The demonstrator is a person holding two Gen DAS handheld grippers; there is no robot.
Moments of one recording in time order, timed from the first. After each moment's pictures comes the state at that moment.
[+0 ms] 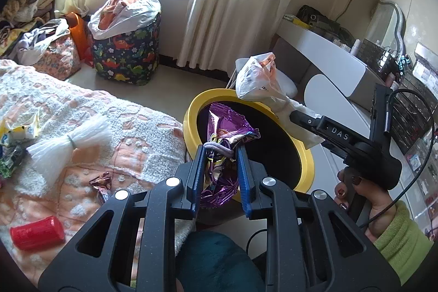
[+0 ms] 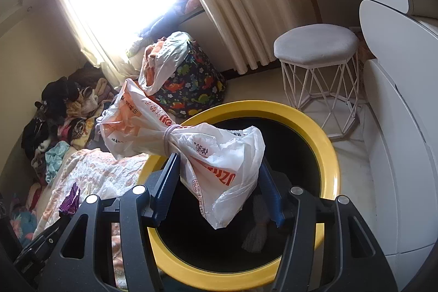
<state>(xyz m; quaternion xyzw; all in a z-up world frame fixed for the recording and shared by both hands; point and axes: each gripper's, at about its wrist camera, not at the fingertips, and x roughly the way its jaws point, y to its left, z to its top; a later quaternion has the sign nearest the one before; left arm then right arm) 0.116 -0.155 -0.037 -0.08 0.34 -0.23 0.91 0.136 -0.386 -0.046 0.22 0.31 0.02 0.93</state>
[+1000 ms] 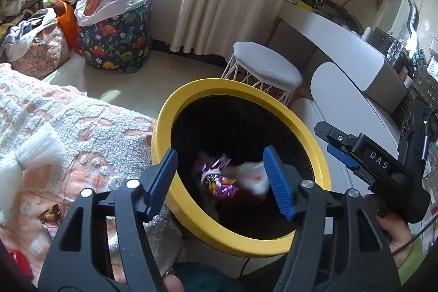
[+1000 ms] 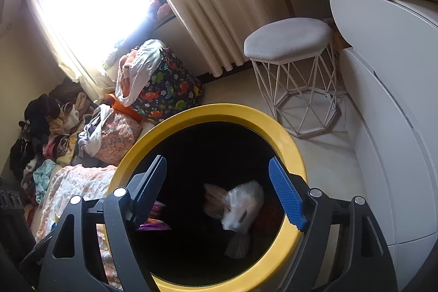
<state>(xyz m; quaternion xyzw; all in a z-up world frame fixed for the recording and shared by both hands) 0.182 -0.201 -0.071 -0.07 0.38 -0.24 0.89 0.140 -0.411 -0.067 0.25 0.31 -0.03 0.92</state>
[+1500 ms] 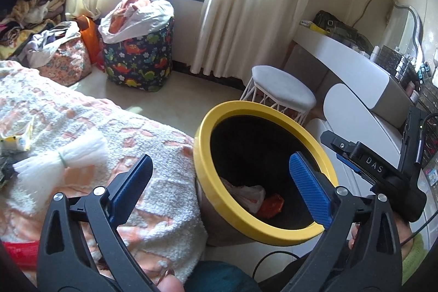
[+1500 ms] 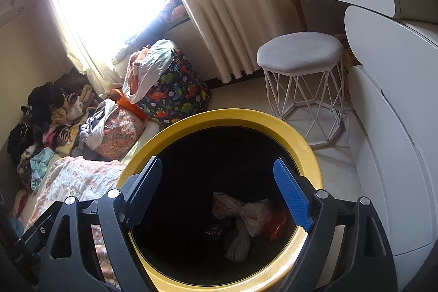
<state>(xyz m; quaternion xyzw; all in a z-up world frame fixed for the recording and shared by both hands) 0.157 -0.161 -0.051 -0.08 0.33 -0.19 0.92 0.143 -0.394 -0.056 0.21 0.29 -0.02 0.93</state>
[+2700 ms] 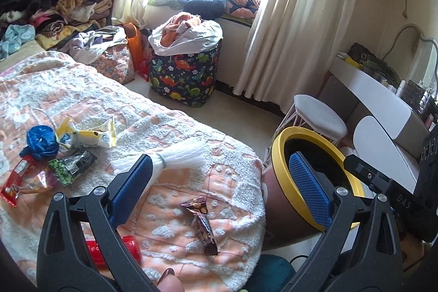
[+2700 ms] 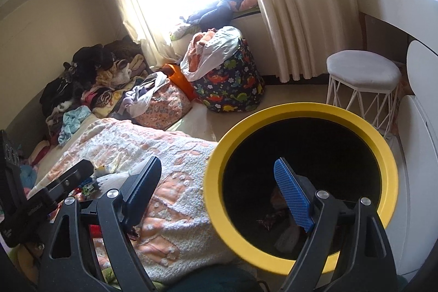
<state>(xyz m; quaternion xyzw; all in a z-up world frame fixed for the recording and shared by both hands) 0.128 -0.056 -0.034 -0.11 0.29 -0.09 0.95 0.131 -0.289 -0.030 0.13 0.29 0.12 0.94</state>
